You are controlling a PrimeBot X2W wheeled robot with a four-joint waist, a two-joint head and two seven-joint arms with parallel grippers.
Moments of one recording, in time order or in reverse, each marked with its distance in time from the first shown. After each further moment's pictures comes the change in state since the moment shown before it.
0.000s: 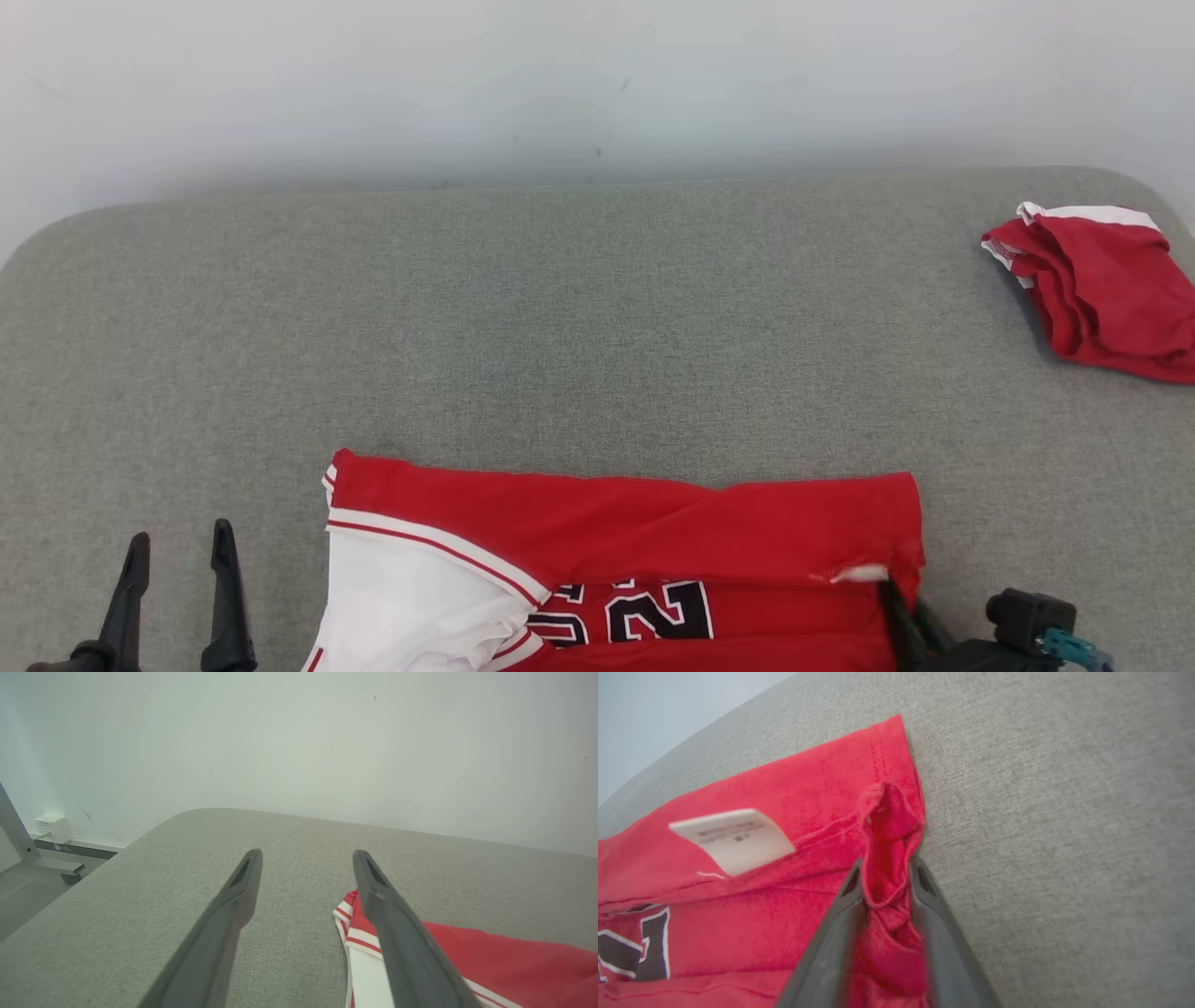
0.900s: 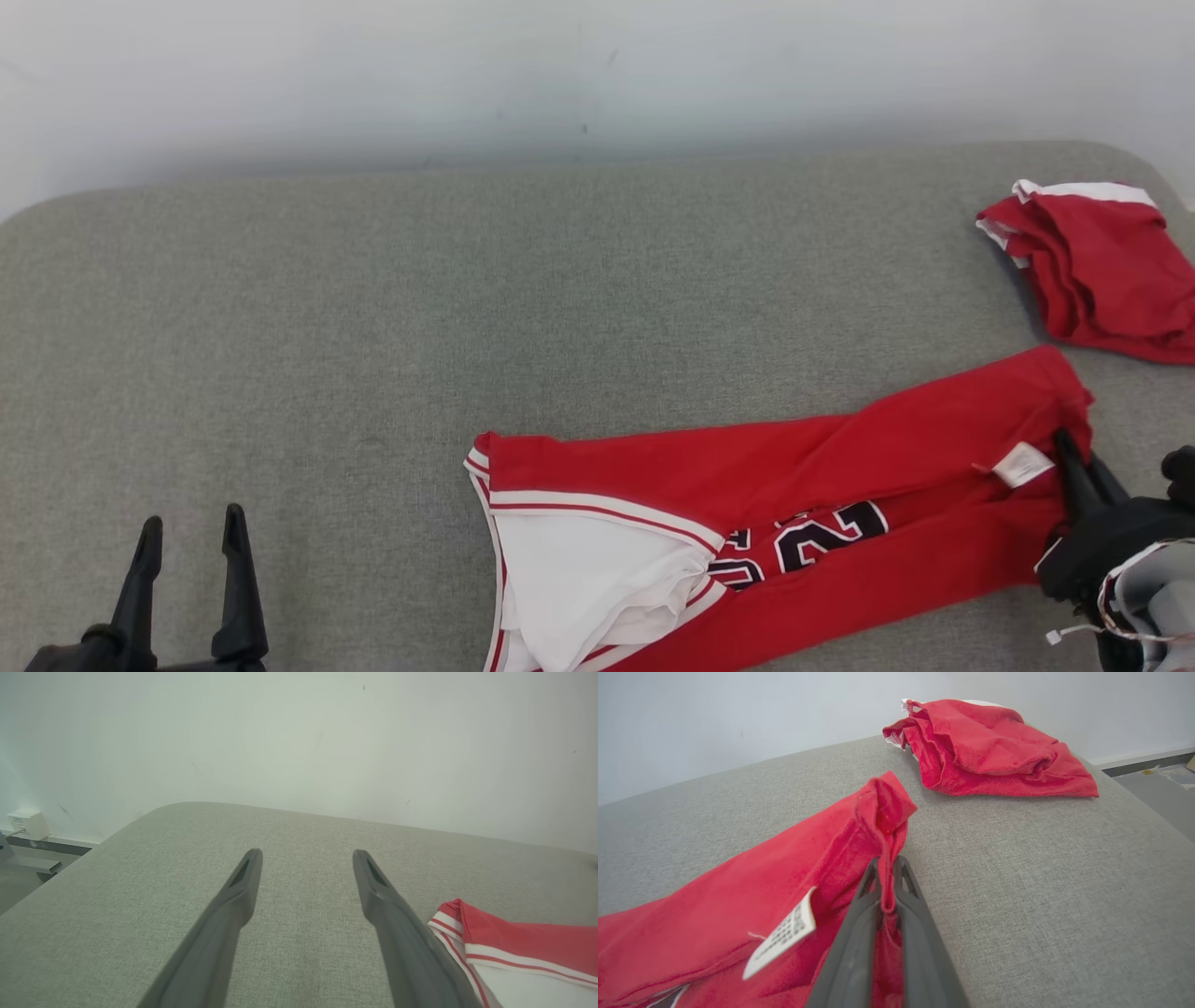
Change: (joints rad) left arm -0.029 -0.005 -0.013 0.012 -0.005 -0.006 0.000; right arm -0.243 -0.246 -0.014 0.114 0.032 0.000 -0.022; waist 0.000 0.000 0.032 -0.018
